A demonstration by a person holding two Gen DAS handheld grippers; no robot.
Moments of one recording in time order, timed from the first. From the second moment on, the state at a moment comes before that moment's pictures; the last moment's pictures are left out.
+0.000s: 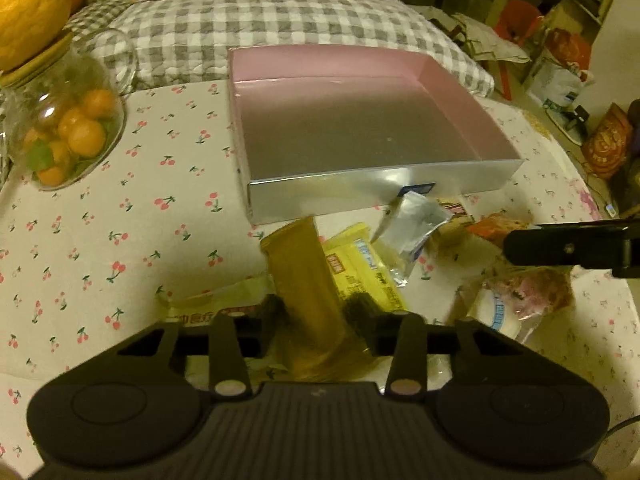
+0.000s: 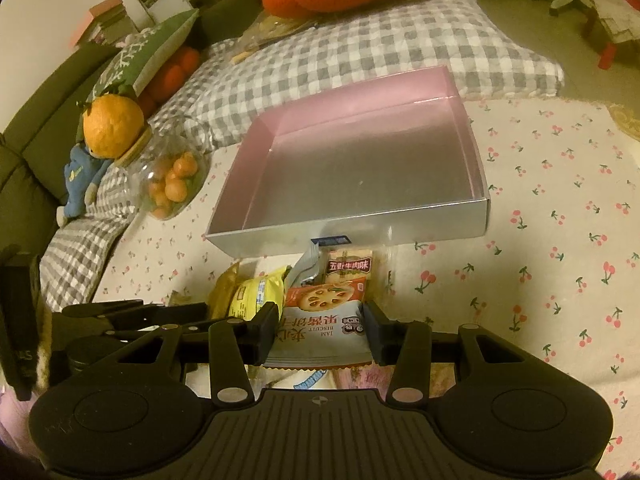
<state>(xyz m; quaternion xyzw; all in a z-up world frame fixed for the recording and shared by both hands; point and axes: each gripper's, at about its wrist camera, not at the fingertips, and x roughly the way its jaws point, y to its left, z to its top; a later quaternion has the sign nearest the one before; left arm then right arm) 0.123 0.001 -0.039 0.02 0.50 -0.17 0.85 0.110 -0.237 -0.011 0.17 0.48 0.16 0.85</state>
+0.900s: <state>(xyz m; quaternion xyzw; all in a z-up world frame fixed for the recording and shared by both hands) 0.137 0.009 0.009 -0.04 0.45 -0.17 0.87 0.150 -0.260 0.005 0.19 0.44 0.12 0.87</state>
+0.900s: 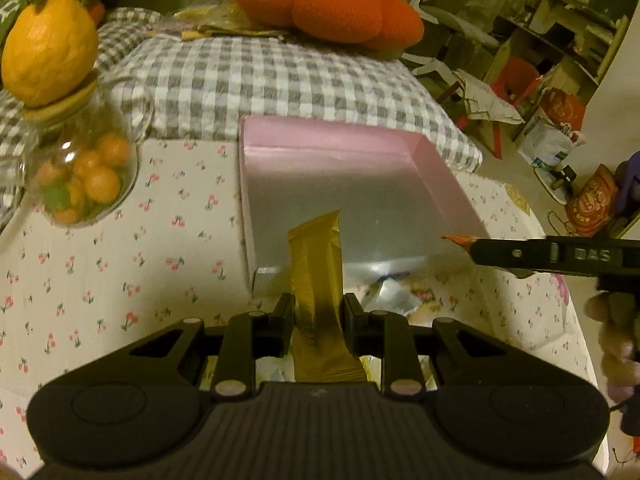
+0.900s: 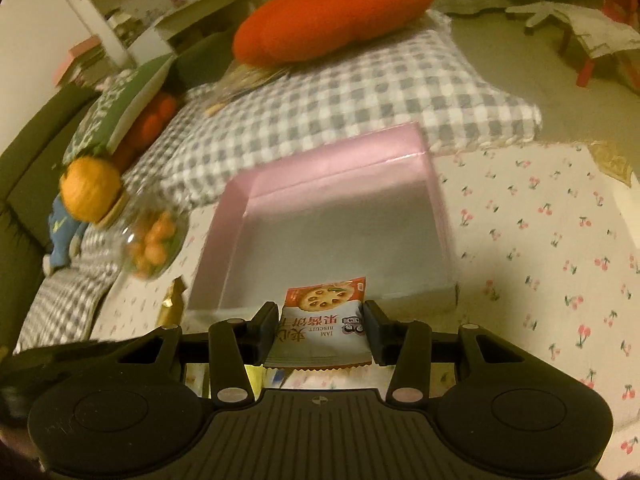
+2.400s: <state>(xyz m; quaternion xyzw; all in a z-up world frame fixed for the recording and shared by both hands) 0.197 -0.026 -0.010 0.01 0.43 -0.14 0.89 0.175 -0.254 -0.004 0.14 0.44 0.07 0.88</state>
